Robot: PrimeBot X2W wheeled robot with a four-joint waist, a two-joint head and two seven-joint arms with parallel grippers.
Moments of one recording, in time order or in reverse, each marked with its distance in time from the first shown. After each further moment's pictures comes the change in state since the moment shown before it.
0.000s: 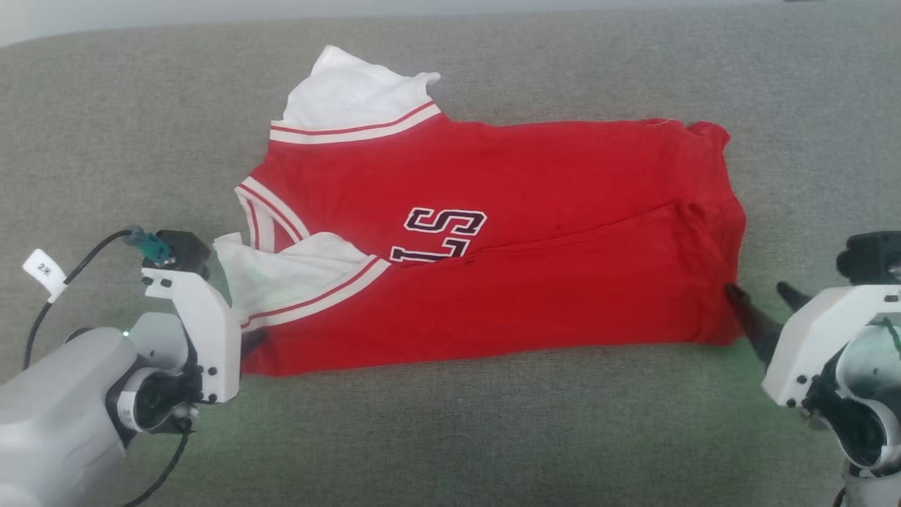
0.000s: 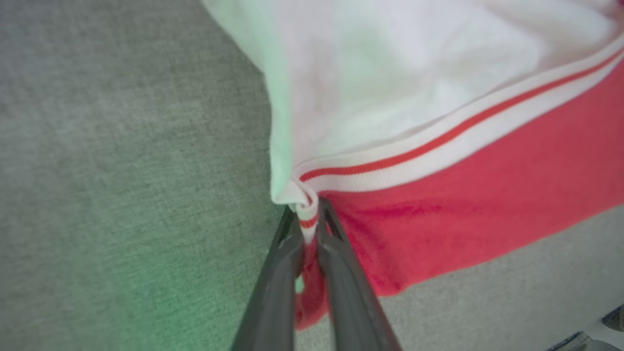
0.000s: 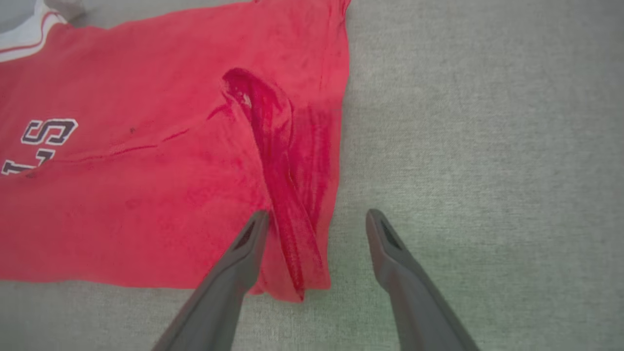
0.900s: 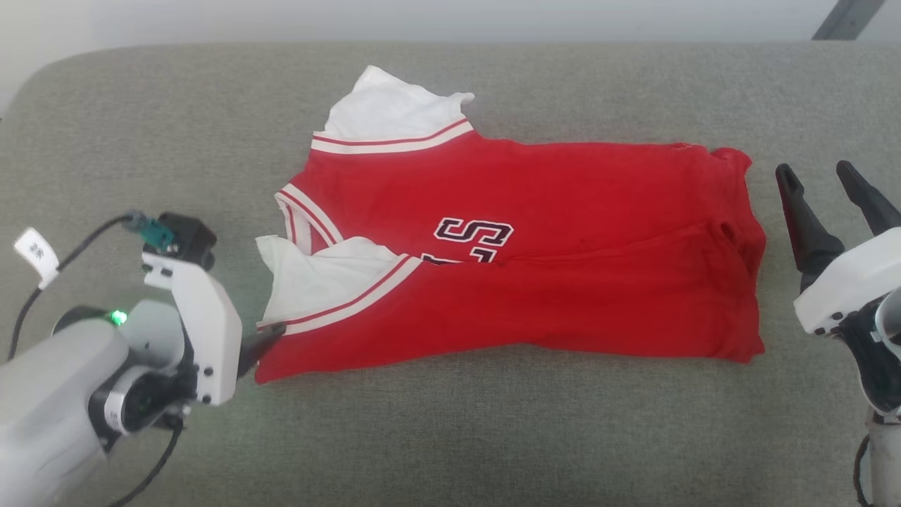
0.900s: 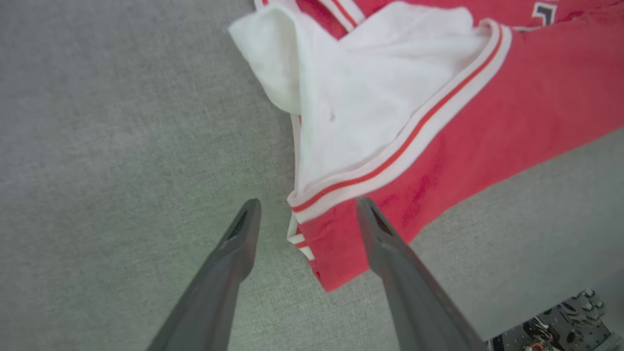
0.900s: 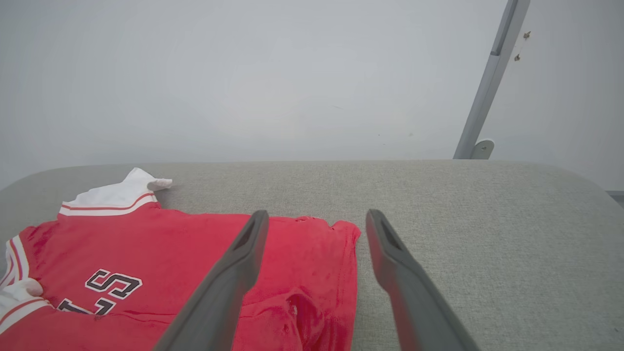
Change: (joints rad) left arm -0.051 0.083 0.011 -0.170 0.050 0.003 -0.002; right arm -0.133 -0.098 0.038 0.074 0.017 0.000 -0.385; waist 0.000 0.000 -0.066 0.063
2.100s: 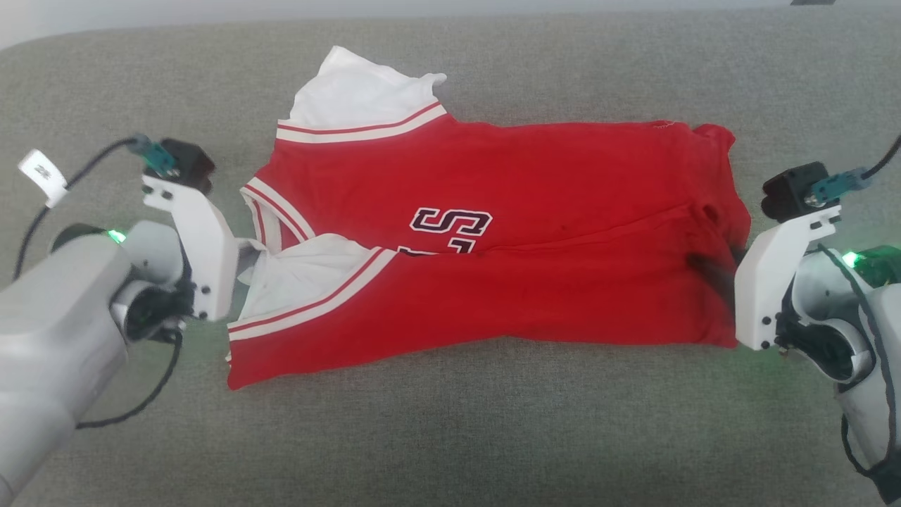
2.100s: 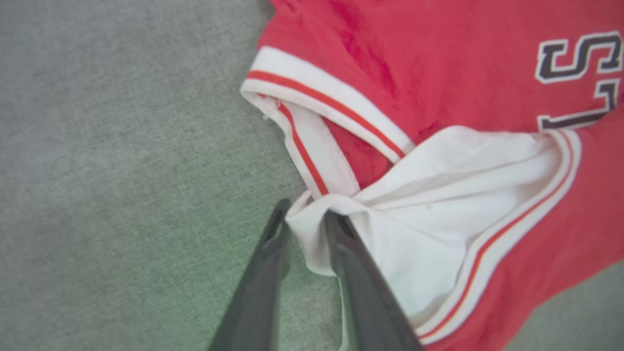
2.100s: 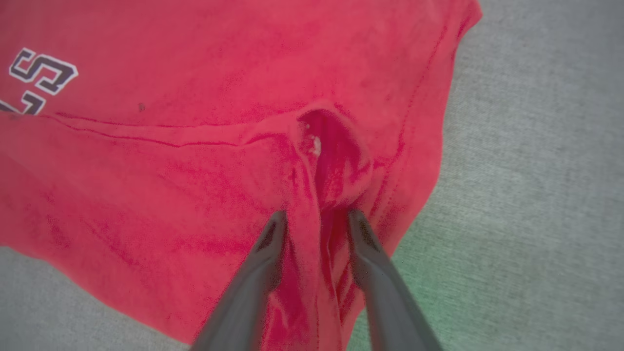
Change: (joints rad) left arm -0.172 -0.198 -0.029 0.452 0.081 -0.219 -0.014; right arm -0.191 -0.209 0.435 0.339 0.262 0.000 0.277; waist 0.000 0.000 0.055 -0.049
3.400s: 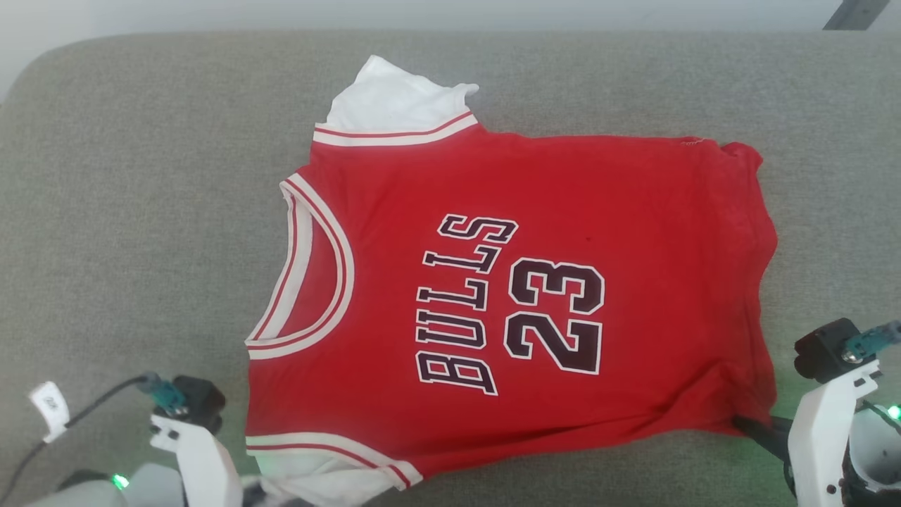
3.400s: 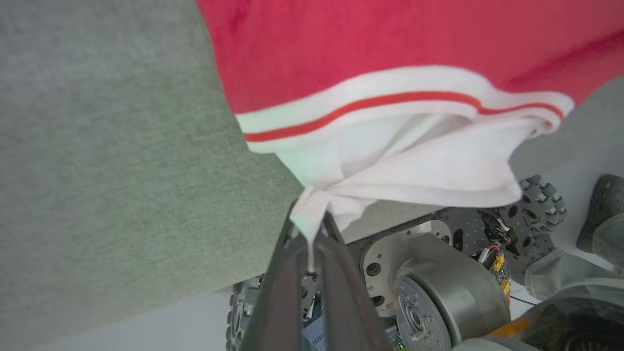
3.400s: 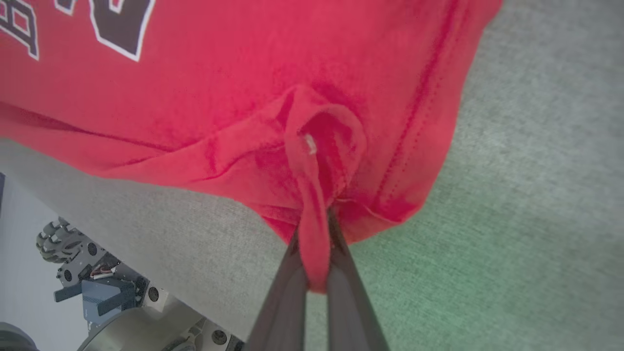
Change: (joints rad) left arm 0.456 0.396 -0.083 -0.821 -0.170 0.400 -0.042; right arm 0.468 -0.207 -0.054 -0.391 0.168 0.001 0.137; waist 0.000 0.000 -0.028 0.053
